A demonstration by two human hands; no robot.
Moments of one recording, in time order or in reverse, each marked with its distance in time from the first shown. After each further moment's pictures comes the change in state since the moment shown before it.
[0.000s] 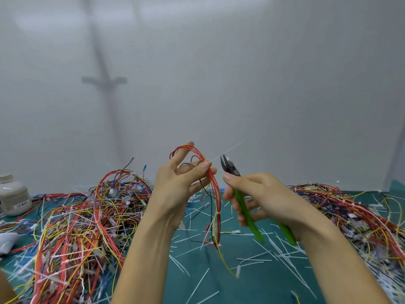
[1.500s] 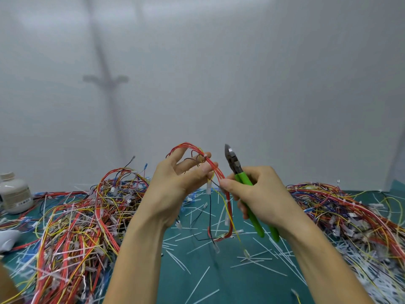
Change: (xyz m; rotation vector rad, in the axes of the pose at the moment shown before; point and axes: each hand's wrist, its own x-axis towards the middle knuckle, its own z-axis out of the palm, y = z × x) left_hand -0.001 0.005 -0.011 0.041 -0.137 0.021; right_hand 0.008 0.011 0.009 -0.147 0.228 -0.237
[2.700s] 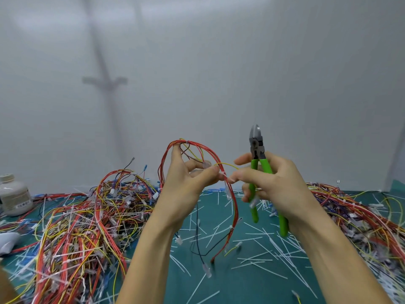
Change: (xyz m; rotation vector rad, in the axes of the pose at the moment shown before) left_hand 0.002 -0.007 0.015 0.262 0.065 0.092; right_hand -0.006 -0.017 -0.017 0.252 0.055 -0.007
